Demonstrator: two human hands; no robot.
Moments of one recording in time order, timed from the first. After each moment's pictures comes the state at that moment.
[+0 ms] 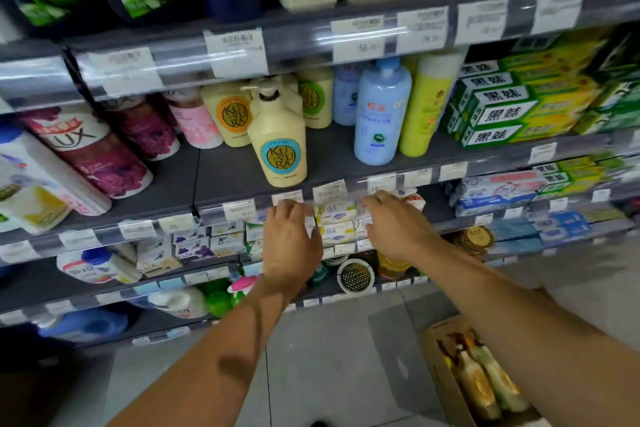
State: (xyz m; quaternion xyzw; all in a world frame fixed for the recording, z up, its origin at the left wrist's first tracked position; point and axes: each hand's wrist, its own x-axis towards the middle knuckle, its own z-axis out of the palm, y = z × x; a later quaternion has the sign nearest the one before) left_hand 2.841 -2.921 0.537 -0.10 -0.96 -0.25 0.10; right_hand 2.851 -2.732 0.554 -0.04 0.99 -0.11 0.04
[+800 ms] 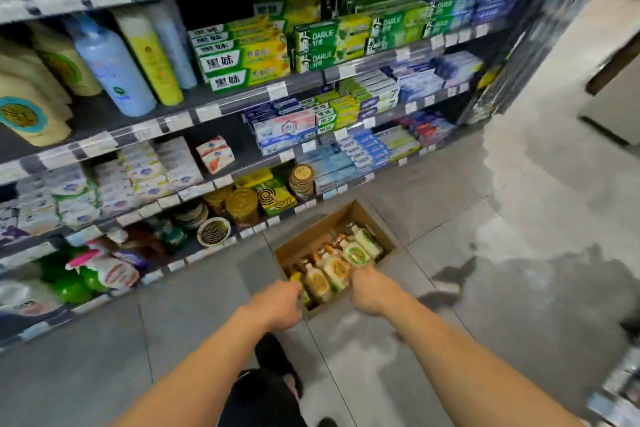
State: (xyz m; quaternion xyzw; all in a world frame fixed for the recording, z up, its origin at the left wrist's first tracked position) left_hand 3.223 -2.630 0.514 -0.31 -0.86 -0.03 -0.40; right_hand 3.308 -2.452 0.533 0.17 0.91 -0.18 0.33
